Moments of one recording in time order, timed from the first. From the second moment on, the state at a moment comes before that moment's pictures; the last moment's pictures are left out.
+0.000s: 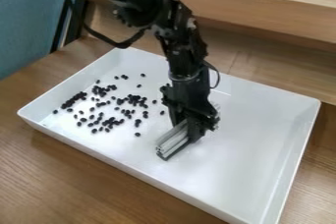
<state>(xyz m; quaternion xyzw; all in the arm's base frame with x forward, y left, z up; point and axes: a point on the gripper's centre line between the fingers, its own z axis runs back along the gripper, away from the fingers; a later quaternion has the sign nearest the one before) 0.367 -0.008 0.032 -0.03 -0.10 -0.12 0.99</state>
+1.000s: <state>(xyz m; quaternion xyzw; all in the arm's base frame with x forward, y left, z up) 0.354 0.049 0.029 0.01 -0.12 -0.11 0.99</state>
